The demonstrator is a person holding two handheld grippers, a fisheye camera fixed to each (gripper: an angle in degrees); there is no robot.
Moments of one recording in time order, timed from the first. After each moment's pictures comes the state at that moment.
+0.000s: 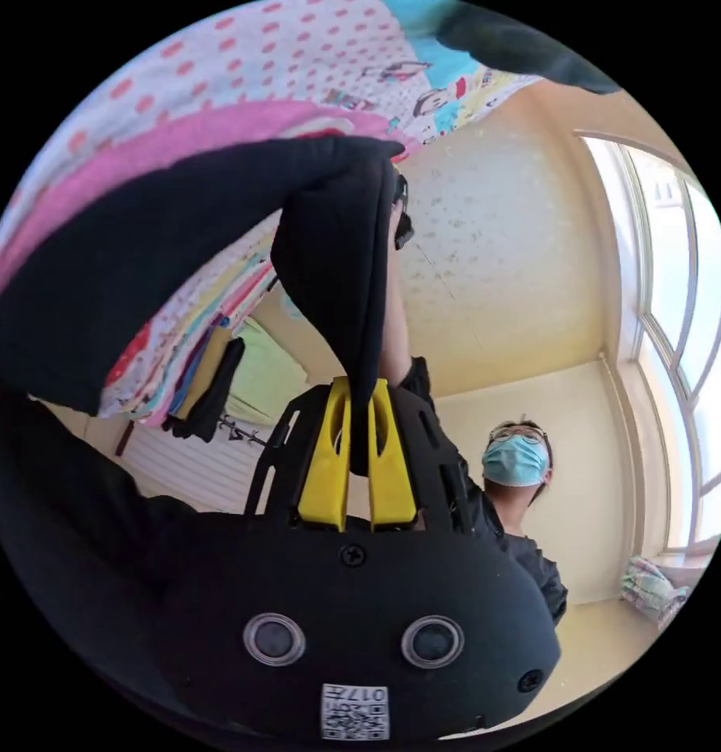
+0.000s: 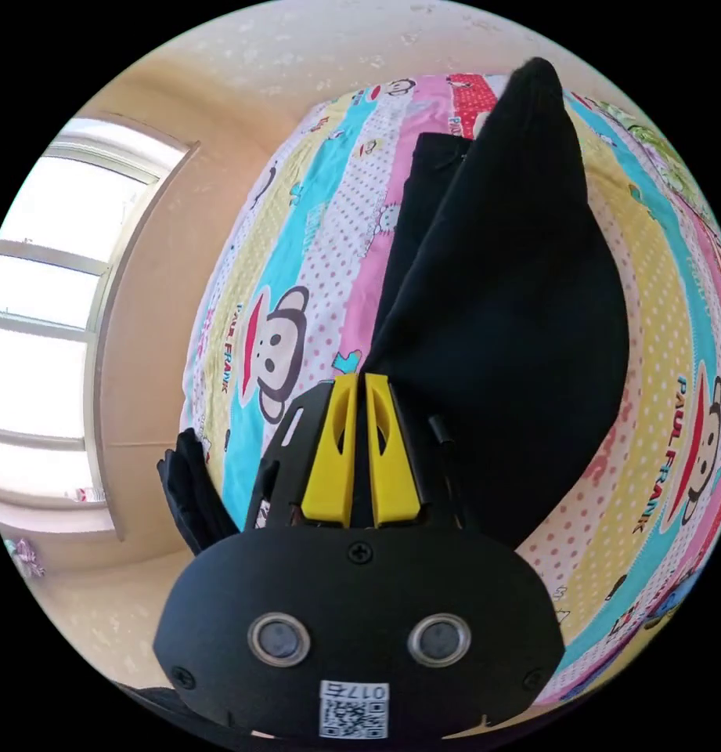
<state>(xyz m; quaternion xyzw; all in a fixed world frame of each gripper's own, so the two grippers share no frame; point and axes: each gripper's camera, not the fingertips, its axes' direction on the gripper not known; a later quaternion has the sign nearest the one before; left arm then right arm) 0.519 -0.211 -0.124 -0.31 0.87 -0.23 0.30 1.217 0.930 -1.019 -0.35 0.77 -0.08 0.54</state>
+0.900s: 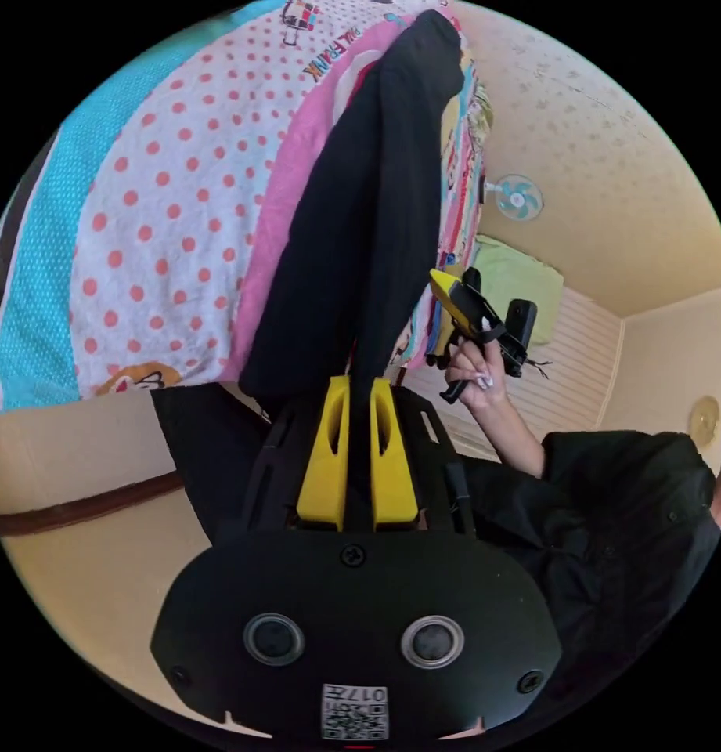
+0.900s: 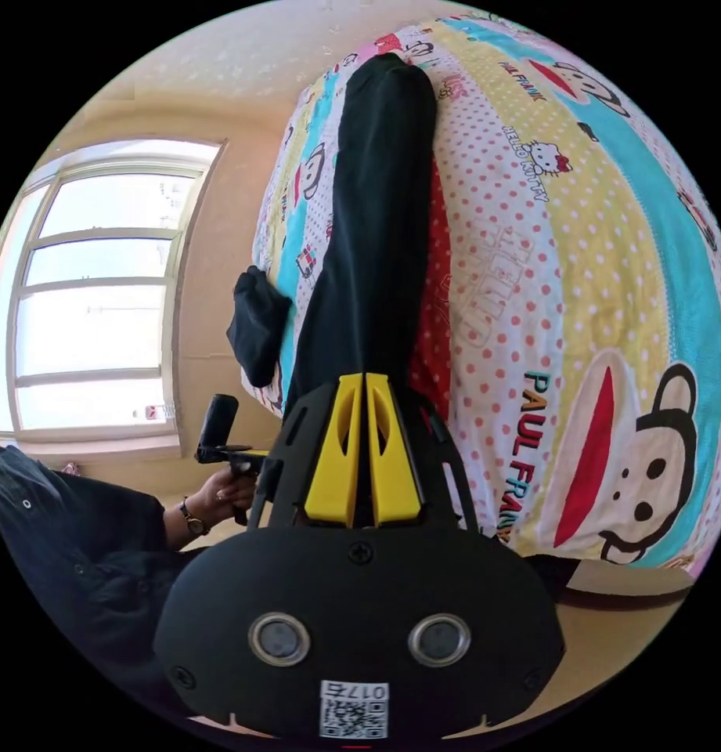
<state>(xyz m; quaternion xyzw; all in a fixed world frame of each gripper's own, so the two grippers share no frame) 0.546 -0.249 -0.210 -0.35 0.62 0.12 0.69 0.935 1.230 -1.222 -0.32 0.70 0.04 0.64</state>
